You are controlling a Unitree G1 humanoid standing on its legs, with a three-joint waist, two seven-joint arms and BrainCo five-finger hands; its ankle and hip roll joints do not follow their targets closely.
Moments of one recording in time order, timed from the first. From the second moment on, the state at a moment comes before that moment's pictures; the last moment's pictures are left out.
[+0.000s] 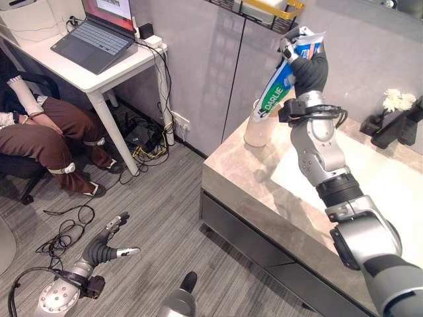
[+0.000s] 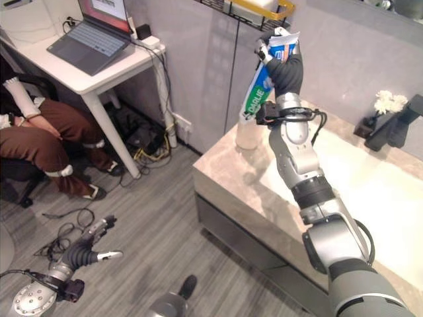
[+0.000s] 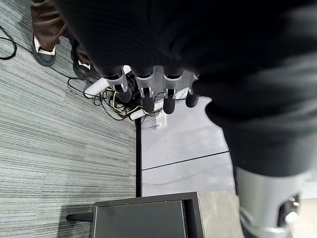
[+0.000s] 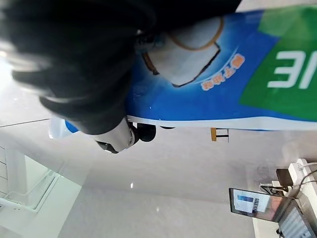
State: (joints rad) left arm 0.42 0.78 -0.06 0.02 -0.32 -0.21 -0.07; right arm -0.97 -0.45 0.31 0.46 0.69 -0.32 -0.22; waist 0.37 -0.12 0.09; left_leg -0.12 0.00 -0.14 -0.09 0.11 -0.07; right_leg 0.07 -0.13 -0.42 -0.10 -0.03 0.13
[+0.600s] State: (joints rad) left arm 0.42 0.78 -0.06 0.02 -0.31 -0.21 -0.07; right arm -1.05 -0.47 0.31 0.48 0.69 -0.32 -0.24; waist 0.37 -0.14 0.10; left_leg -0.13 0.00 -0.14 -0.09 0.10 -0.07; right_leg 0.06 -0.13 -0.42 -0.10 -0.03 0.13
